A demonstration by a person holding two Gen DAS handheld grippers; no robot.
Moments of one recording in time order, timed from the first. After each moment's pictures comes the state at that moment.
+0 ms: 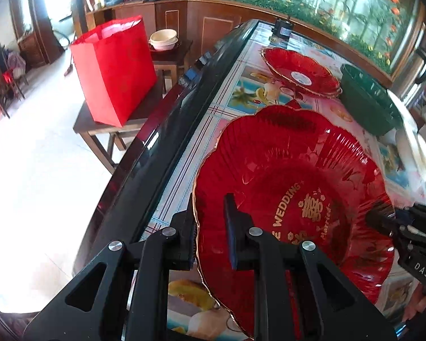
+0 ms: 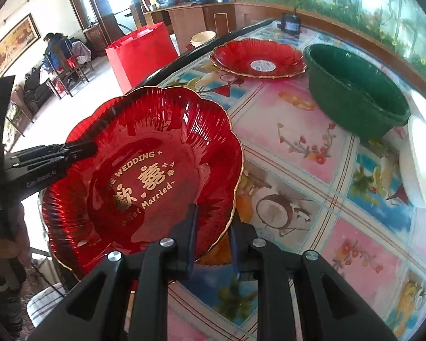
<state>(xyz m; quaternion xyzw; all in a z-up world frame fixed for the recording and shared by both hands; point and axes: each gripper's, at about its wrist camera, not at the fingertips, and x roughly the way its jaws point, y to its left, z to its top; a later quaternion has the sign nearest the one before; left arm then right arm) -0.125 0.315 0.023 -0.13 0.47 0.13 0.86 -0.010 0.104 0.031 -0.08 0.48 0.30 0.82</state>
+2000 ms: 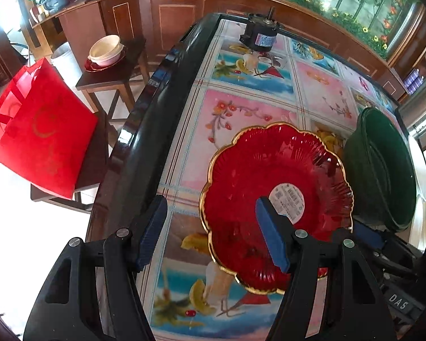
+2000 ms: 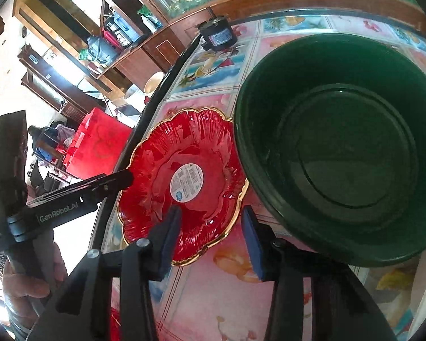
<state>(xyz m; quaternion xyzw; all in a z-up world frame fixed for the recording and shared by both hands) 0.156 0.321 0.042 -0.10 0.53 0.05 0.84 0.188 0.084 0.030 0.14 0.51 0.25 0.81</state>
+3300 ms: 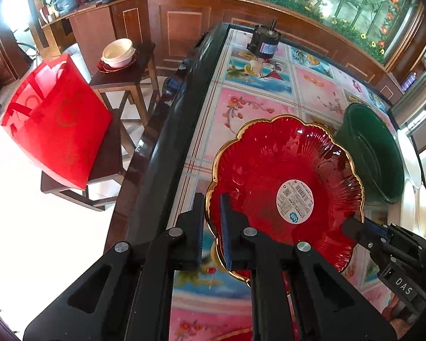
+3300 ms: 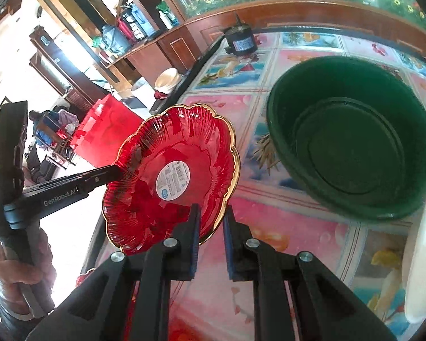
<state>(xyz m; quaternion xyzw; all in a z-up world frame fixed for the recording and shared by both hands) 0.099 0.331 0.069 -0.10 0.52 0.06 0.85 0.162 0.095 0.055 0.09 0.50 0.27 0.82</state>
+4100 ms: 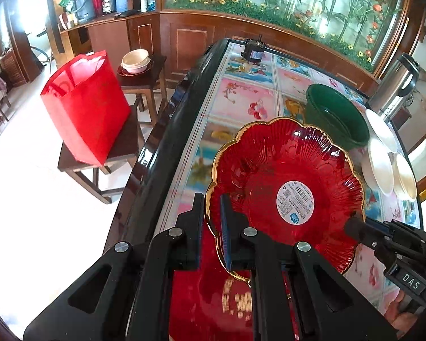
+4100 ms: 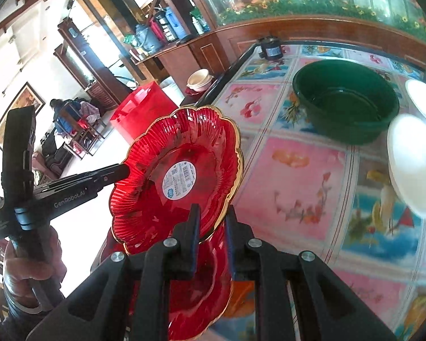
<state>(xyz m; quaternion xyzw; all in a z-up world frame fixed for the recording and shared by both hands) -0.052 0.308 0.098 -0.10 0.47 0.08 0.88 0.056 0.088 0.079 0.07 0.46 0.32 0.83</state>
